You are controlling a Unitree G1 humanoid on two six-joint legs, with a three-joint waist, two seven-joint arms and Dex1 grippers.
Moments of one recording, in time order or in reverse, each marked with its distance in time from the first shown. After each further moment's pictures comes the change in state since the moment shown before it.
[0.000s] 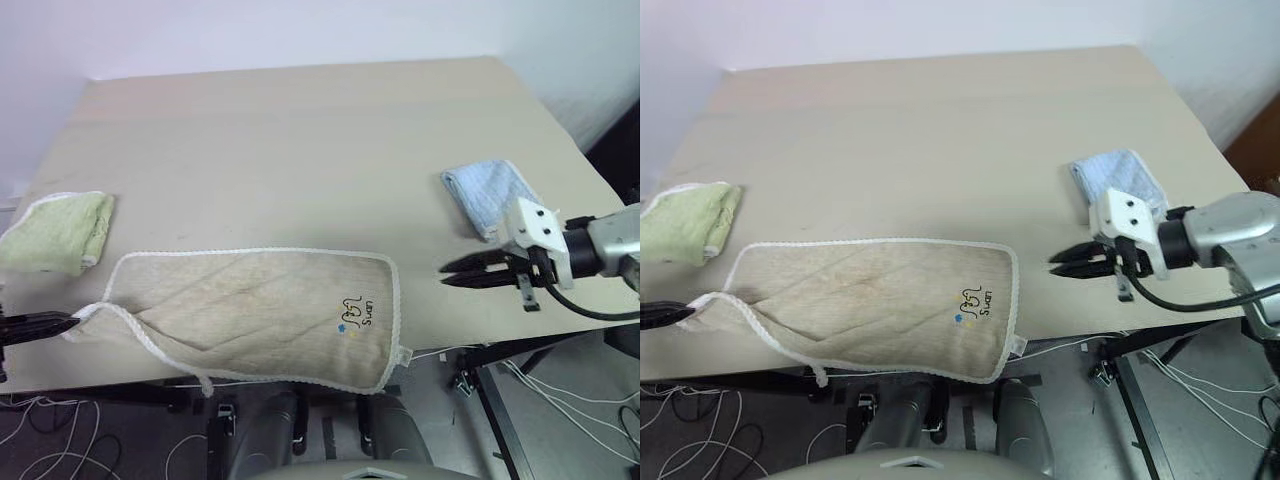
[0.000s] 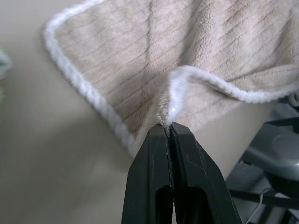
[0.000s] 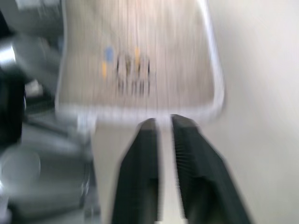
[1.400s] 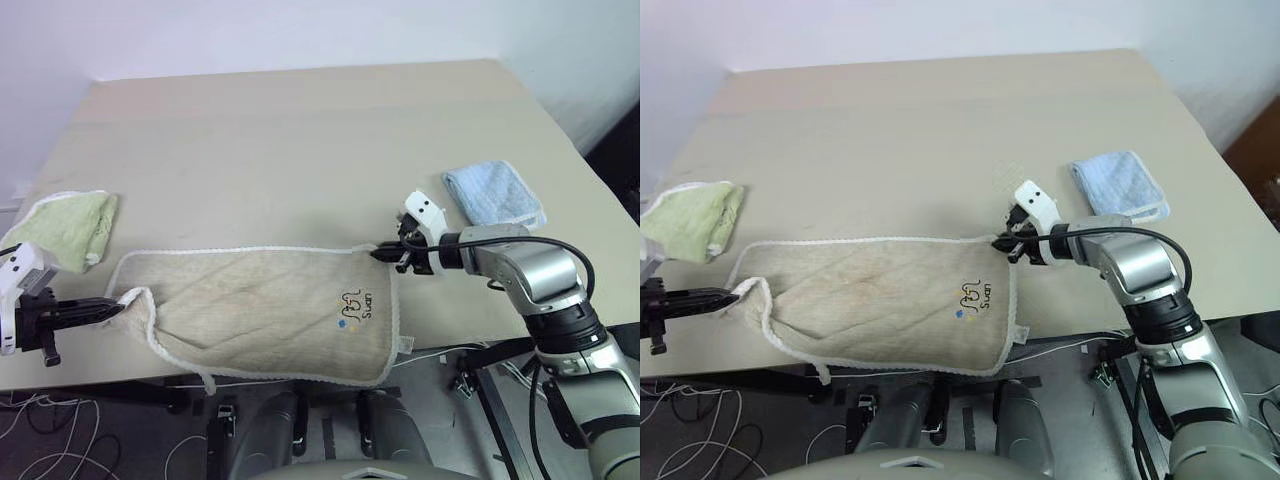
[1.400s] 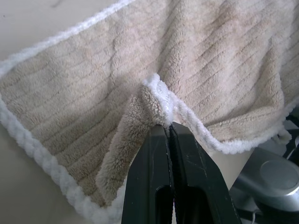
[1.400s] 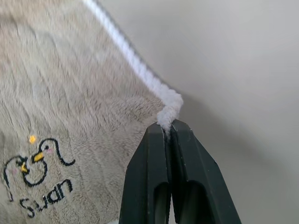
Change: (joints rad) left arm 0.056 -0.045 0.053 -0.385 -0.049 0.292 0.165; right arm -0.270 0.446 0.247 0.290 -0.151 0.378 -0.499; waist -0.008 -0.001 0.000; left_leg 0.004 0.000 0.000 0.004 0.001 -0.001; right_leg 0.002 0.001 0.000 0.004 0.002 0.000
